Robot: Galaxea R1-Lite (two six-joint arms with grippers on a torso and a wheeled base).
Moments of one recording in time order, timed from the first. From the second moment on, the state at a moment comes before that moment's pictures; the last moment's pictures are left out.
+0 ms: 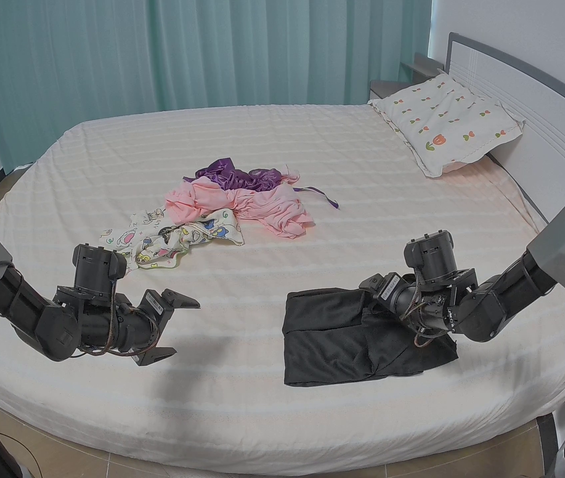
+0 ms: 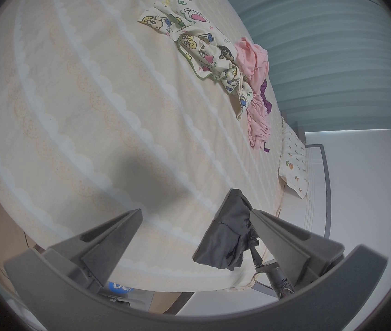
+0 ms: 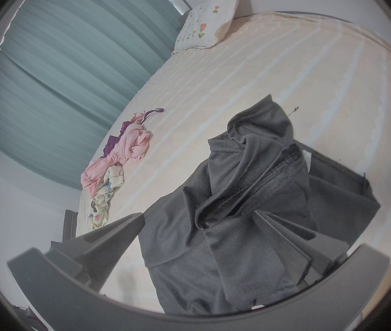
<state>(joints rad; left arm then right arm) -0.22 1.91 -0.68 -0.50 -0.32 -1.15 0.47 2.12 -0.97 -0.48 -0.17 0.98</state>
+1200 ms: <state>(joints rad) -0.22 1.92 -0.68 -0.50 -0.32 -1.14 0.36 2.01 -0.77 -0.41 -0.14 0.88</state>
